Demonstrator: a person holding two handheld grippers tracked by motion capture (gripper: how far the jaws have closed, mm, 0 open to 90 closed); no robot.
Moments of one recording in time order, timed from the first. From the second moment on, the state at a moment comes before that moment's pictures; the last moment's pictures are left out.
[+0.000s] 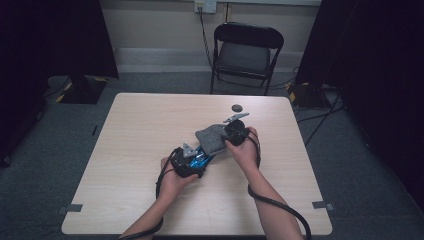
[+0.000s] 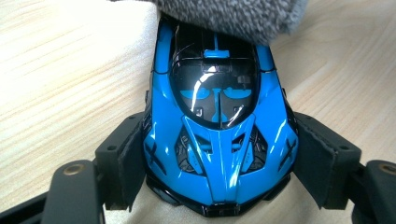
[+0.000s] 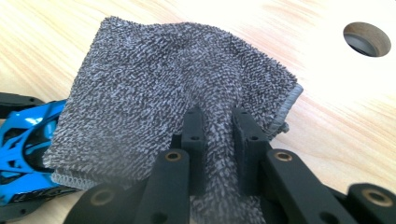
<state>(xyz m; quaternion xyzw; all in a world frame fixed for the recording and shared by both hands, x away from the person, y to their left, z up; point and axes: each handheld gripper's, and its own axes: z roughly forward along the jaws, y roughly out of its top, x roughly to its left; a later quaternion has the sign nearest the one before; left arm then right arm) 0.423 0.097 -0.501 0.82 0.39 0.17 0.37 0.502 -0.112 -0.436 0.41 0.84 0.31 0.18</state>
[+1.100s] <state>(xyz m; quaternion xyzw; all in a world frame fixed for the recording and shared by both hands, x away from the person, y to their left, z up) 0.423 0.097 -0.501 0.82 0.39 0.17 0.37 0.524 -0.131 -0.447 0.44 0.83 0.29 0.19</state>
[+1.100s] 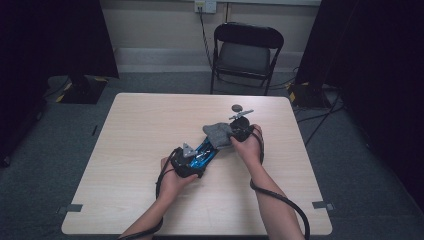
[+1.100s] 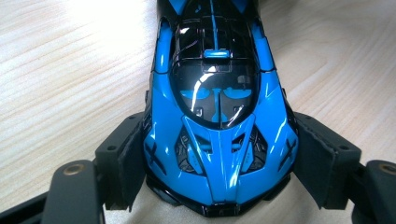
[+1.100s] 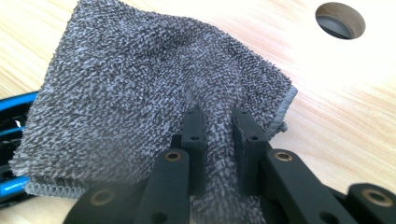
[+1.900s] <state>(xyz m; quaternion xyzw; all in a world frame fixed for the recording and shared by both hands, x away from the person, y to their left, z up) 0.423 0.097 -0.501 0.82 0.39 0.17 0.37 0.524 -0.164 -0.443 0.46 0.82 0.29 0.19</state>
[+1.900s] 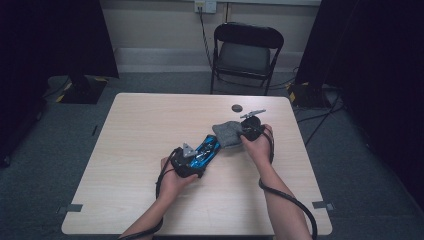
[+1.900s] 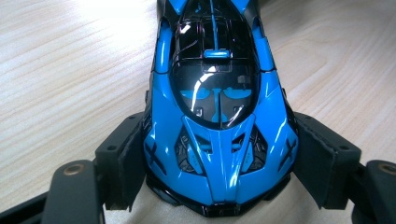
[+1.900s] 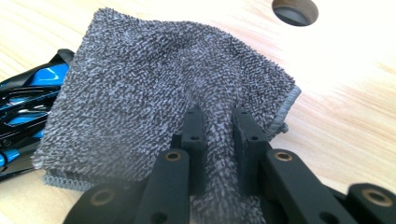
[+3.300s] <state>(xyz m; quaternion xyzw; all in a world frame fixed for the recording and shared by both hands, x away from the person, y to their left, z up) 0.423 0.097 -0.501 0.82 0.39 0.17 0.37 0.482 -0.143 -0.410 0.39 0.83 0.37 0.16</state>
